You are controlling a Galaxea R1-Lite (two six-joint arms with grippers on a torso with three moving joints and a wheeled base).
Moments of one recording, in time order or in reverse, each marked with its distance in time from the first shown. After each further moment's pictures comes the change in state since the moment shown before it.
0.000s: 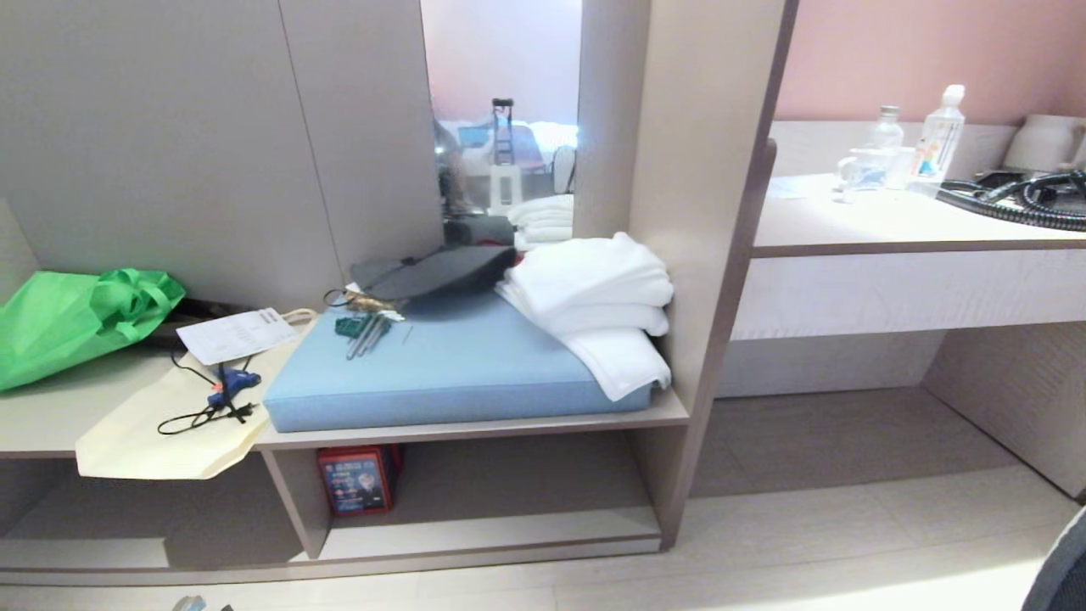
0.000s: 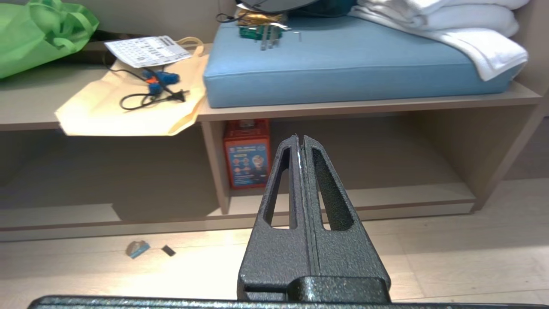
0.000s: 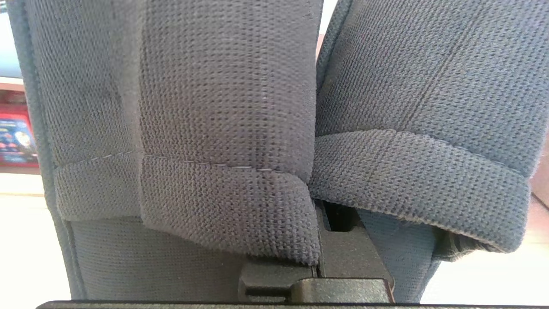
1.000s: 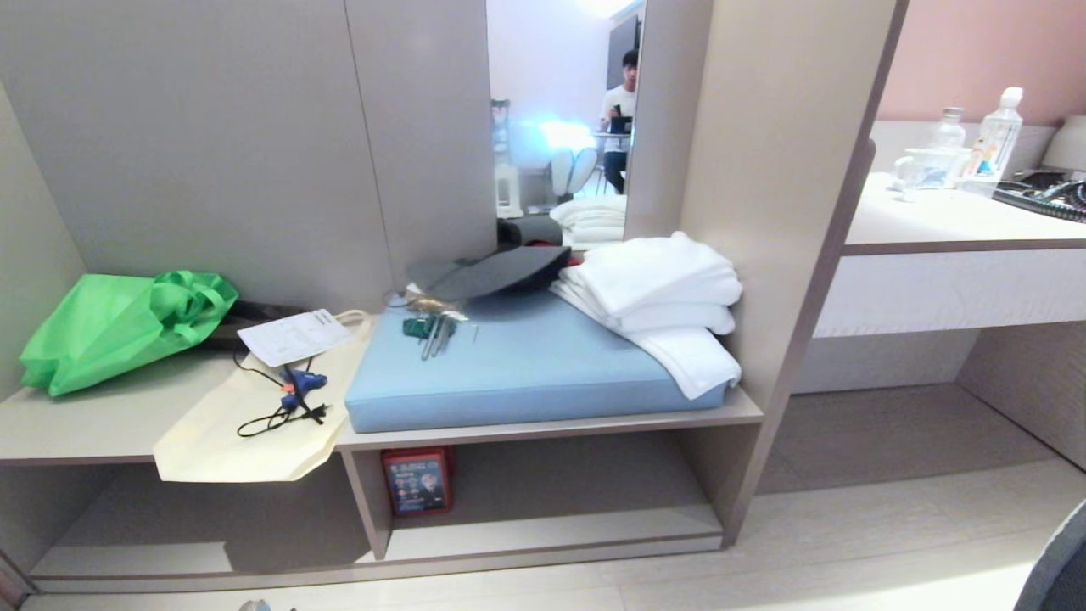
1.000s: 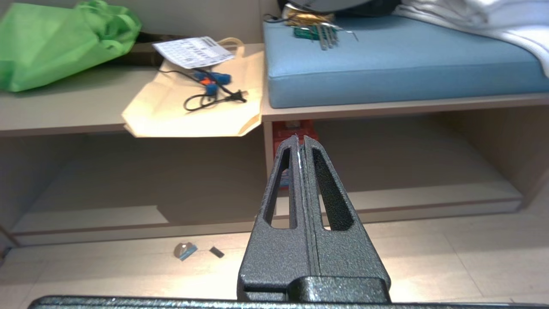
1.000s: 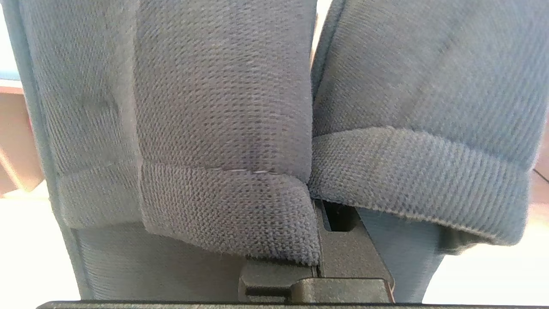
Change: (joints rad) left arm 0.001 0.000 0.000 0.000 0.000 0.003; right arm 0.000 0.000 0.000 0.000 0.000 -0.001
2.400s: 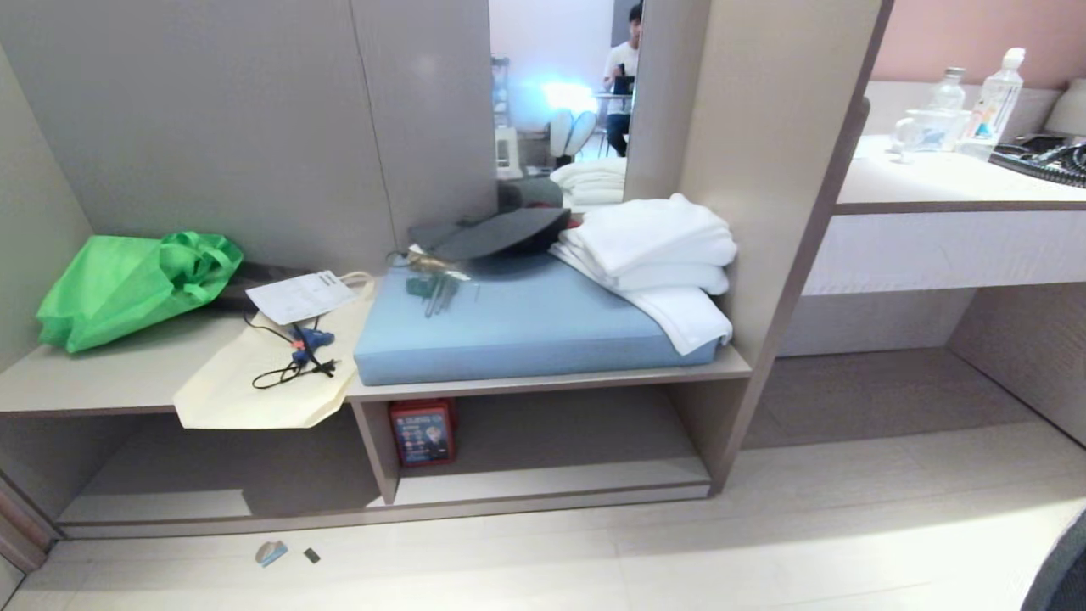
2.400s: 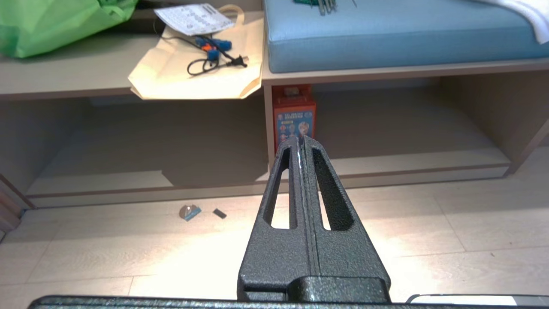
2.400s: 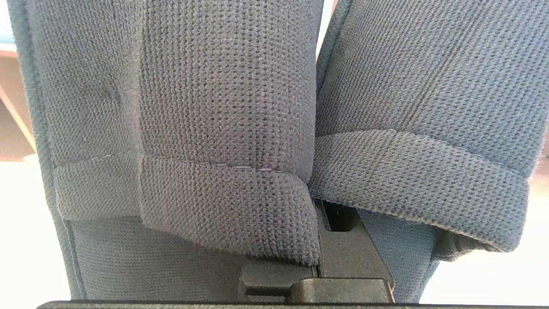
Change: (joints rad) left arm -0.001 0.000 0.000 0.000 0.000 0.000; right arm 0.000 0.000 0.000 0.000 0.000 0.001
